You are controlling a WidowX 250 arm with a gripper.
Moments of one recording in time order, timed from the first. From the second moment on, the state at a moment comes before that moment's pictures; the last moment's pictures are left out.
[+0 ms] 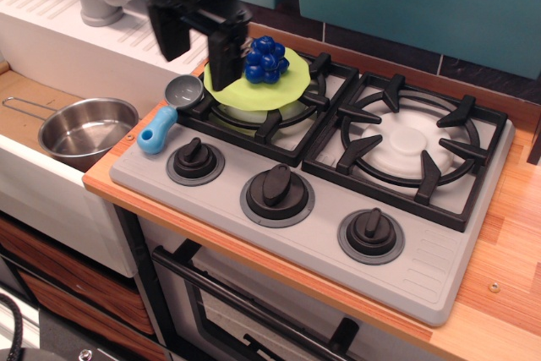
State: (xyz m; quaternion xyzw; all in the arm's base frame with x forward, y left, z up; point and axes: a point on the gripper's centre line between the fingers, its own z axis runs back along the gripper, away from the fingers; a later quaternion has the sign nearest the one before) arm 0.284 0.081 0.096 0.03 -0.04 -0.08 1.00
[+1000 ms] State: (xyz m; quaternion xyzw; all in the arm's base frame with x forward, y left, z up) arm 0.273 0.112 0.076 0.06 -0.07 -0.04 1.00
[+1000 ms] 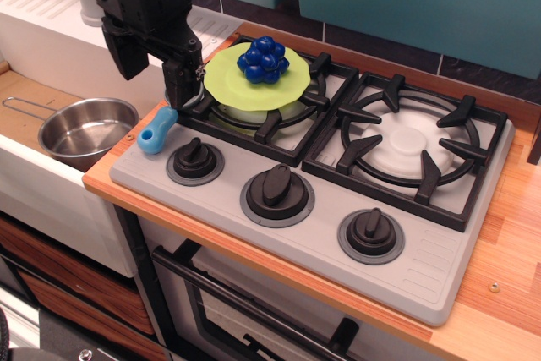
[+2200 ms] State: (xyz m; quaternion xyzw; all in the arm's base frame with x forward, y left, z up) arm 0.253 0.119 0.035 0.03 -0.11 -0.03 0.99
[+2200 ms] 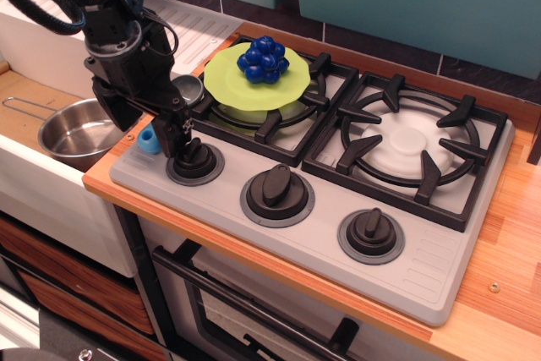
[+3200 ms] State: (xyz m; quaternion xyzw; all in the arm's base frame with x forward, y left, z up) arm 0.252 0.124 0.018 0.03 -0.17 -0.04 0.98
